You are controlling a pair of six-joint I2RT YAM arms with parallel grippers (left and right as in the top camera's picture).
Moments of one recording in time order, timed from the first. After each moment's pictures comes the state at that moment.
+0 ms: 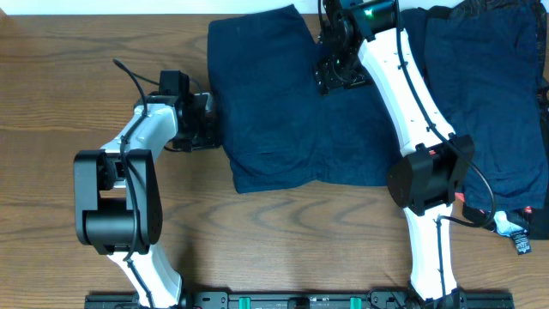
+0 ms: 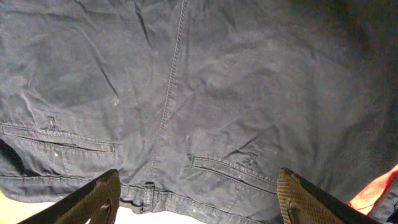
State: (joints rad) left arm -0.02 1.95 1.23 -0.65 0.31 -0.03; right arm 0.35 2.34 2.44 -1.52 -0.01 0.11
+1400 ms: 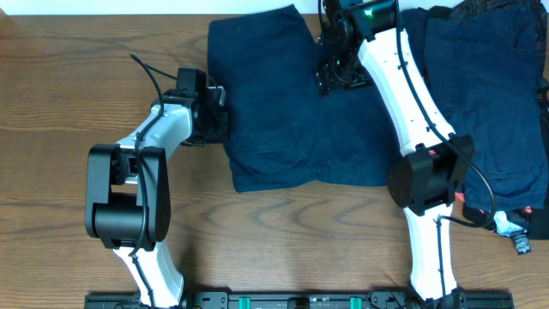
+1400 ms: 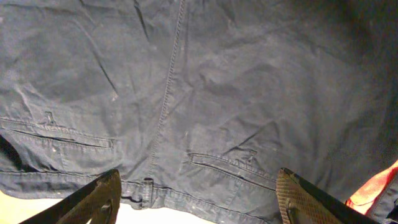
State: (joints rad) left arm -0.09 1.99 1.23 -0.54 0.23 -0.10; right arm 0.35 2.34 2.44 -1.53 -0.01 0.11
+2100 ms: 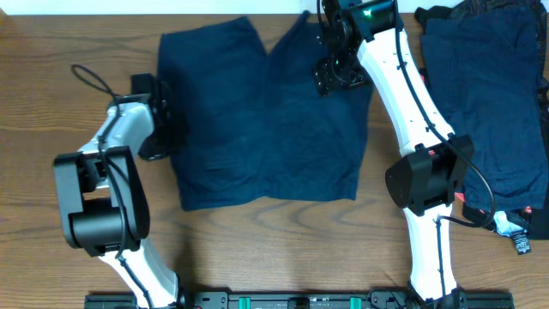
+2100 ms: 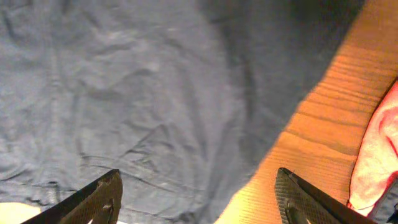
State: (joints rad) left arm 0.14 1.97 1.25 -0.79 -0.03 -0.20; right arm 0.36 2.34 2.44 -1.51 -0.01 0.11
